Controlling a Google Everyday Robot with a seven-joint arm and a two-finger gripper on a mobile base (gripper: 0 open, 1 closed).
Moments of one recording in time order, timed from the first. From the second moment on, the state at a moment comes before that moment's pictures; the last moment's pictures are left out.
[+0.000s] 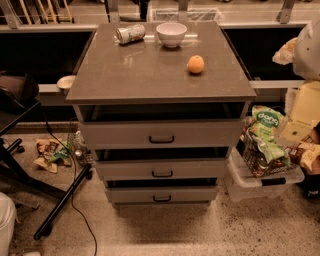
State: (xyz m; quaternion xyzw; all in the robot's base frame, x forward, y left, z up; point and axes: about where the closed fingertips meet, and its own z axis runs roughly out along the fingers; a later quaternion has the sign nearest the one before) arm 0.438 -0.216 0.977 -0.60 0.78 -0.04 0.16
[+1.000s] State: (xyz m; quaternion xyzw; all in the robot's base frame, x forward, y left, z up) arm 0.432 -0.195 0.936 -0.63 0.75 -0.04 0.17
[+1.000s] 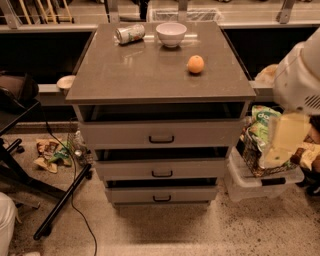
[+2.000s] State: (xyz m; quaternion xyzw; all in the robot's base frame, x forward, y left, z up) arm 0.430 -0.147 0.810 -0.67 0.72 0.03 0.18
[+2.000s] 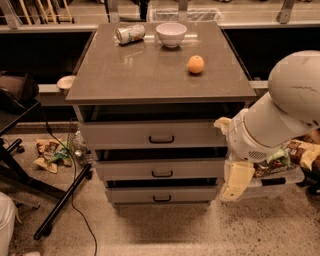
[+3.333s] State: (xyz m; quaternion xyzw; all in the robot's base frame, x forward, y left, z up) arm 0.455 -0.127 0.657 -0.72 0.67 0.03 0.18
